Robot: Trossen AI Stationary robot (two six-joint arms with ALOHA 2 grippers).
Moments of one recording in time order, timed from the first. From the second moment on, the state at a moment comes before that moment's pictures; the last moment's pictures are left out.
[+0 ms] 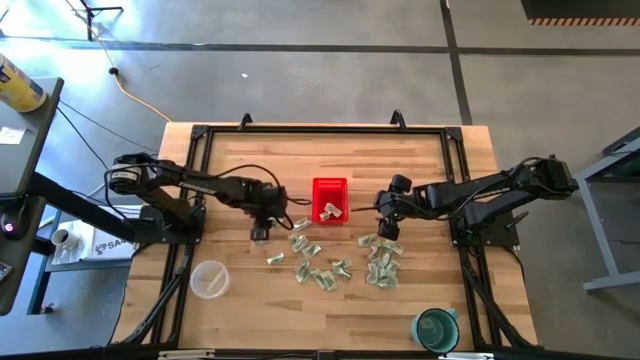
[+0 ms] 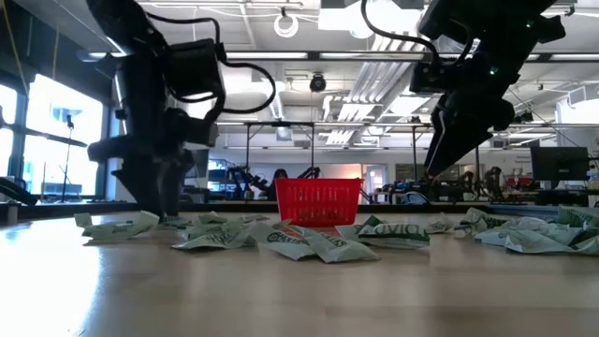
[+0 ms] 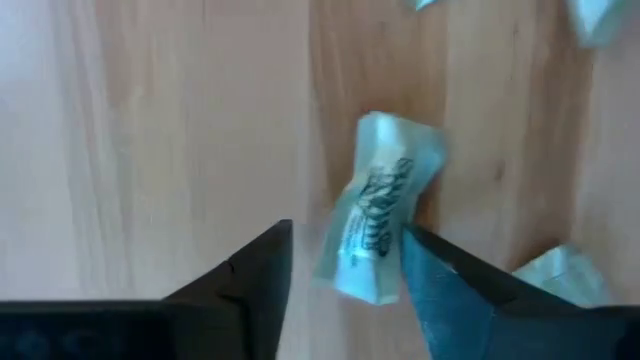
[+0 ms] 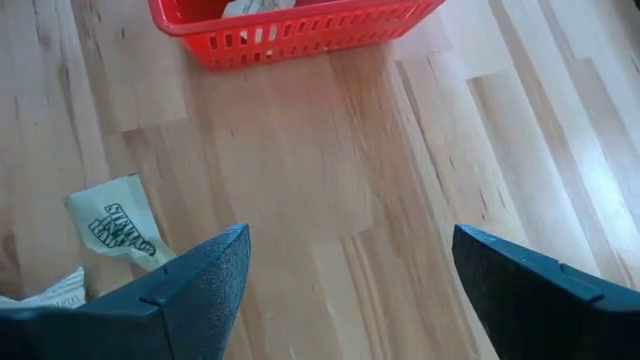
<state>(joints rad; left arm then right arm) 0.08 1.51 0.73 -0.52 -0.06 0.12 0.05 1.30 0.69 -0.45 0.33 0.24</state>
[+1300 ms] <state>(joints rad) 0.16 1.72 1.22 -0.42 -0.05 0.14 0.25 1.29 0.68 -0.67 0.11 0.45</state>
